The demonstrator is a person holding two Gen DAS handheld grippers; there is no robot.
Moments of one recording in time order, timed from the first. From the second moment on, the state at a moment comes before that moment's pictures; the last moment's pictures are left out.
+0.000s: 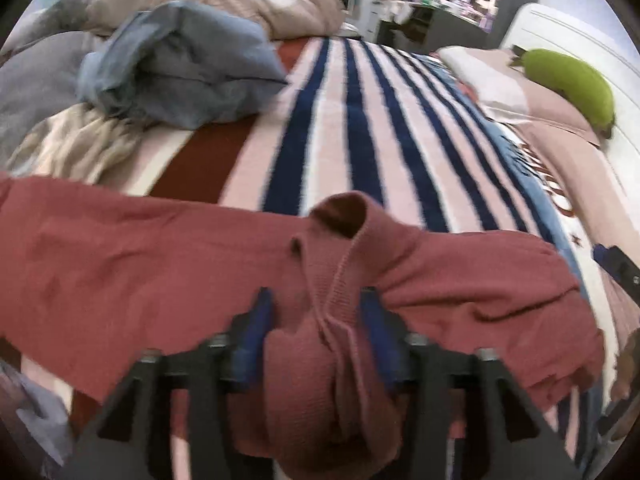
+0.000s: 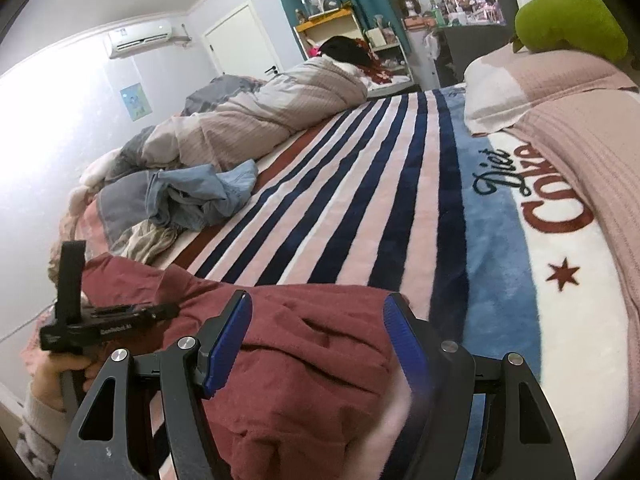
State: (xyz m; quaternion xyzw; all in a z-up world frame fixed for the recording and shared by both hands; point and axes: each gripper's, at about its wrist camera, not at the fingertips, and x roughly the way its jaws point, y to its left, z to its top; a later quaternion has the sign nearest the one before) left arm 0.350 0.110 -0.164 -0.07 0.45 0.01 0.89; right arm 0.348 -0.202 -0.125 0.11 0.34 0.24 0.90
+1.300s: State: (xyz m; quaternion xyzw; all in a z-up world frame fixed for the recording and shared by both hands) left arm 0.319 0.079 -0.112 -0.04 0.40 -0.14 0.90; right arm 0.307 -0.193 -0.115 -0.03 0.38 0.34 0.86
